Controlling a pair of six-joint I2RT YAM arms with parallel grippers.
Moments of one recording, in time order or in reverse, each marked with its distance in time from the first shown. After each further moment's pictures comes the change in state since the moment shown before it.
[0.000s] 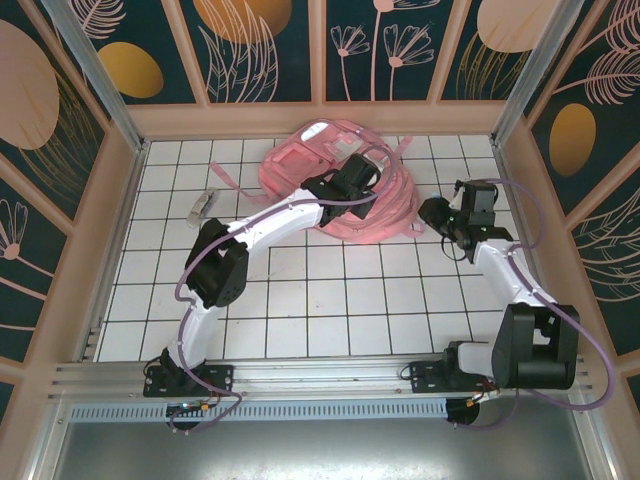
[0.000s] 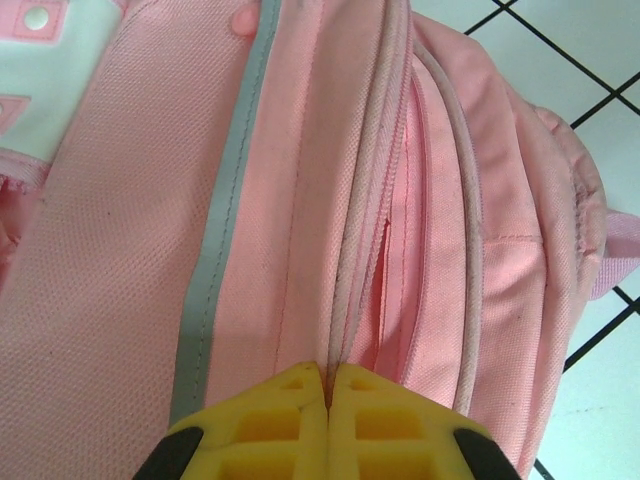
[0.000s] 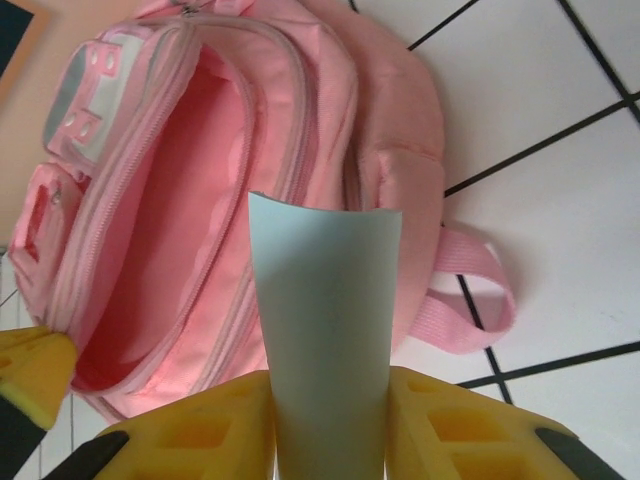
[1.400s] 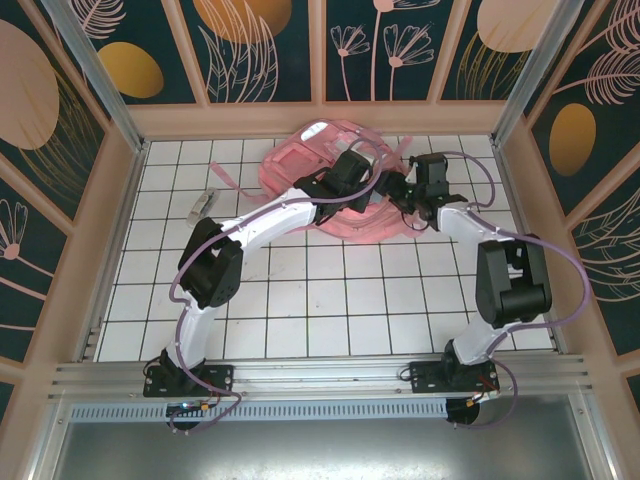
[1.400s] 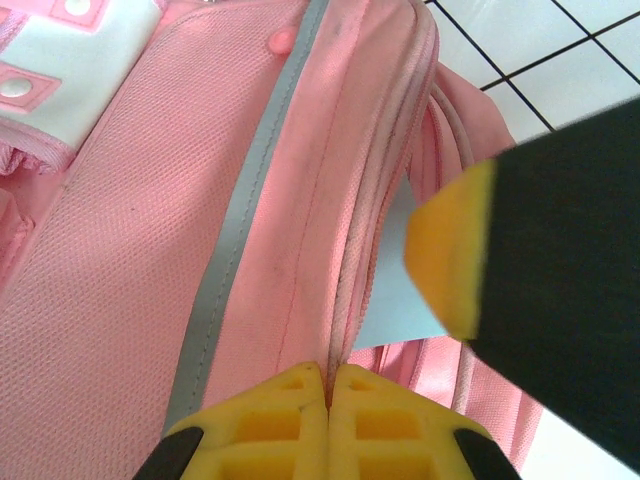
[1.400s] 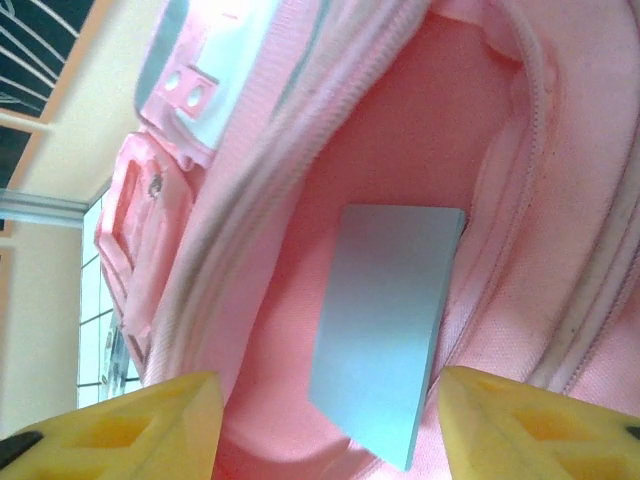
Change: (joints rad) left arm 0.028 -0.039 -0.065 0.089 0.036 -0.136; right arm 0.214 0.359 0.252 0.176 -0.010 0.139
